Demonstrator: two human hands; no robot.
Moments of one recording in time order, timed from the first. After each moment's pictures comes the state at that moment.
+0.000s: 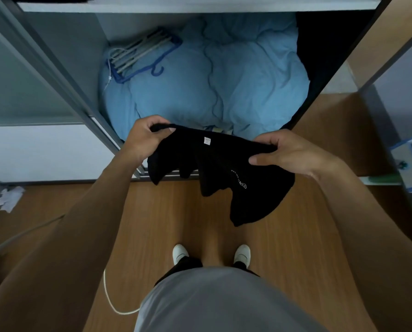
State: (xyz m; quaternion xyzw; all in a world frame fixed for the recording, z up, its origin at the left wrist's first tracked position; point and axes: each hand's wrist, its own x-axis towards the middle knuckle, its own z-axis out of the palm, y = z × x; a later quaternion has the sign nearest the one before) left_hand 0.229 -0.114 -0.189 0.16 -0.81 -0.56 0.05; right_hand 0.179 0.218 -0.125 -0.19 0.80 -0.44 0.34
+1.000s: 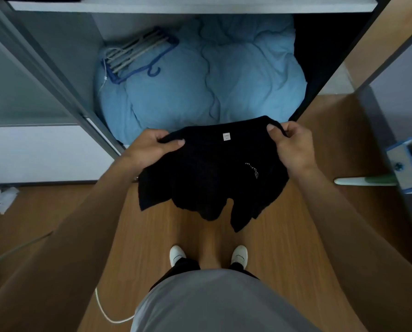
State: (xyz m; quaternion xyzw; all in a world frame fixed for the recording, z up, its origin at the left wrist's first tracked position) left_hand 0.237 -0.101 -0.188 0.17 -0.79 -0.58 -0.09; right_hand 0.169 0.211 -0.160 0.05 0.80 -0.60 0.05
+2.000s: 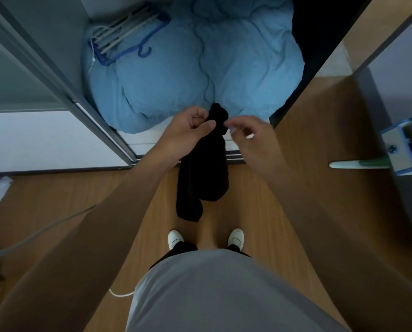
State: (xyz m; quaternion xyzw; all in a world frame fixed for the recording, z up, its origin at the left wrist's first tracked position) left_hand 0.235 -0.010 -0.166 0.08 -0.73 -0.68 -0.05; right_hand 0.222 0.167 -0.143 -0.13 0.84 -0.52 0.08
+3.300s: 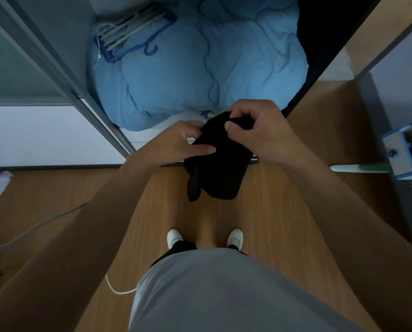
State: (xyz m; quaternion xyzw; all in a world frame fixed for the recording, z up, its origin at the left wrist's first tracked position) left_hand 0.258 -0.042 -0.169 -0.10 -0.83 -0.54 -0.10; right_hand 0.215 0.162 -0.104 -0.29 0.84 -0.45 0.07
